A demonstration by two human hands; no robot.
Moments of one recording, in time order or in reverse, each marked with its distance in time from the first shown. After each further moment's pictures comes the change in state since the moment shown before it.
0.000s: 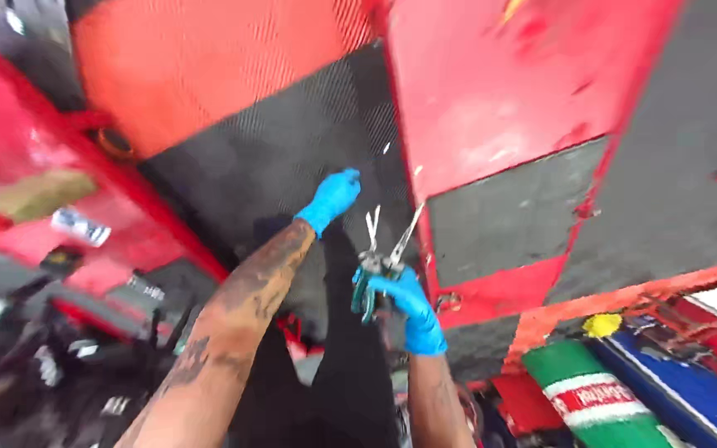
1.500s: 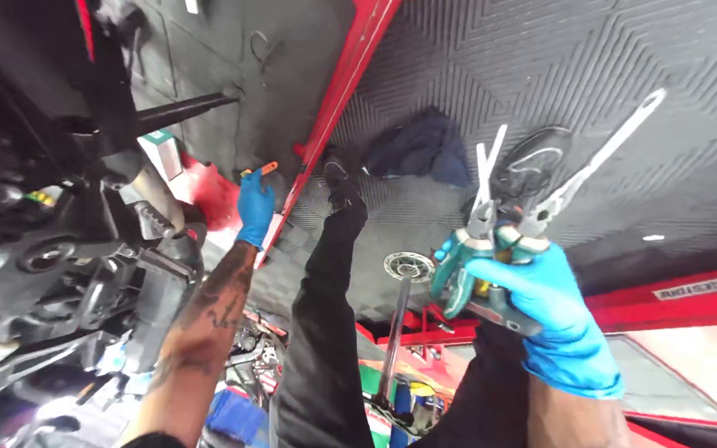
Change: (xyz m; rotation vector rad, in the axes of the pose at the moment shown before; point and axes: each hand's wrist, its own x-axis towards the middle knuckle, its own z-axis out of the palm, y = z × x) left_hand -0.274 -0.679 0.264 -0.530 0.775 -1.020; right_hand 0.161 0.204 0.315 -0.825 -0.629 0.029
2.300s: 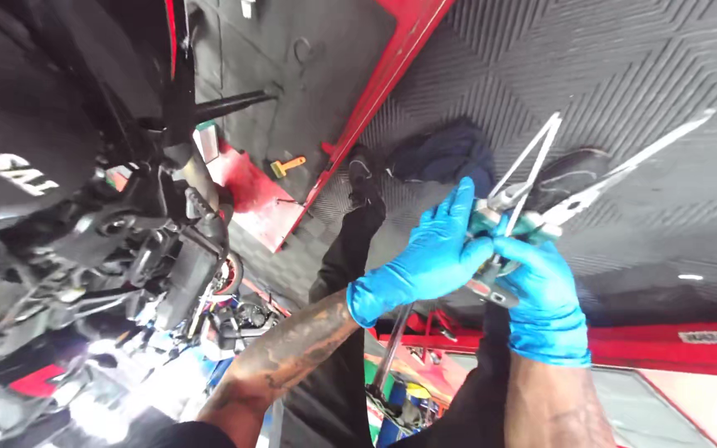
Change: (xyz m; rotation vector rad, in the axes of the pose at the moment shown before) left_hand -0.170 0.287 -0.061 -0.636 -0.633 0.373; right_hand 0.042 0.009 -0.010 0.460 -0.140 -0.040
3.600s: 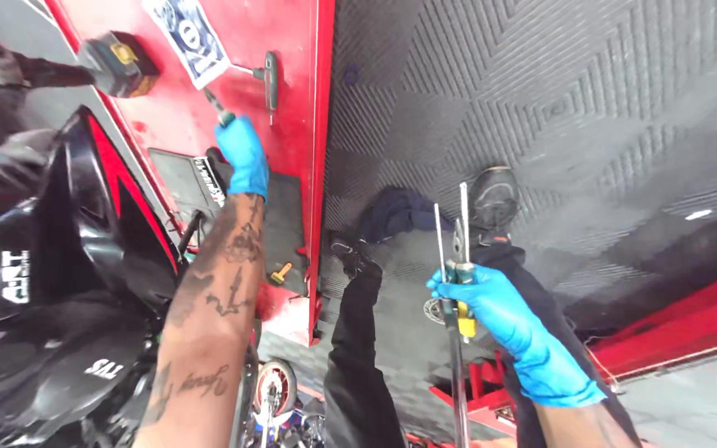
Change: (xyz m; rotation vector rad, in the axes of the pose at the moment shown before) left_hand 0.223 0.091 -0.223 0.146 1.032 -0.035; right_hand -0.023 -0.031 -0.029 -0.342 0.379 0.281
